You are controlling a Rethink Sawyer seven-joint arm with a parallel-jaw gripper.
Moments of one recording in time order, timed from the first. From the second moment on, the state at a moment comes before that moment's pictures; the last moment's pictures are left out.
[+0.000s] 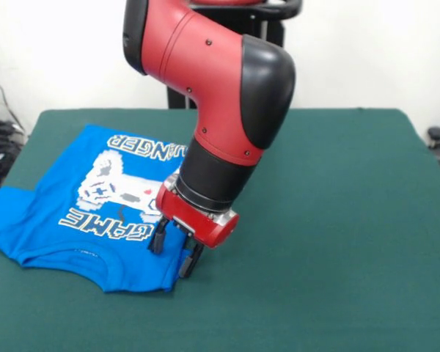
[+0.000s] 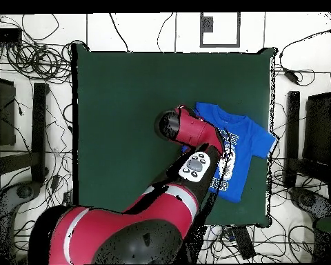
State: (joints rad) arm 0.10 -0.09 -0.53 1.27 0.39 0.27 2.01
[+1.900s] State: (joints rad) arm 0.11 -0.07 -0.55 1.26 0.40 0.27 2.01
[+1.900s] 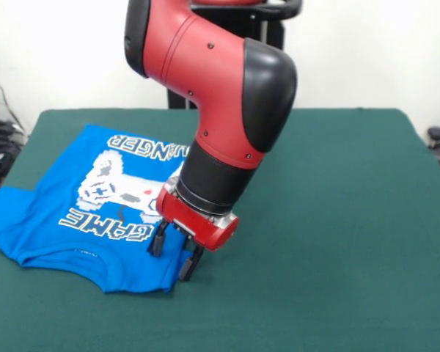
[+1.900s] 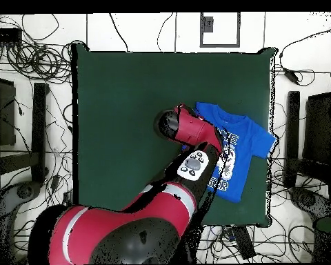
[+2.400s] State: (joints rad) arm 0.14 -0.04 -0.59 1.25 0.46 0.27 2.01
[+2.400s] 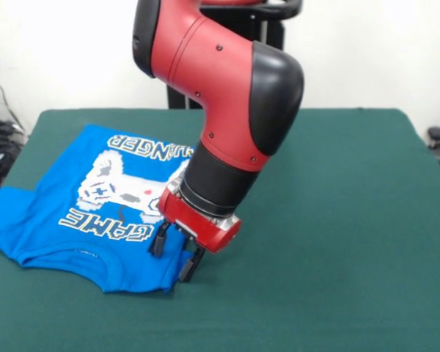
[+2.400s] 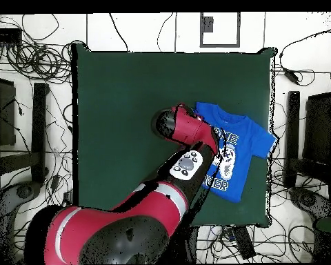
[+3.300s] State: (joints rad) arm 0.18 0.01 -0.65 1.25 0.59 0.27 2.01
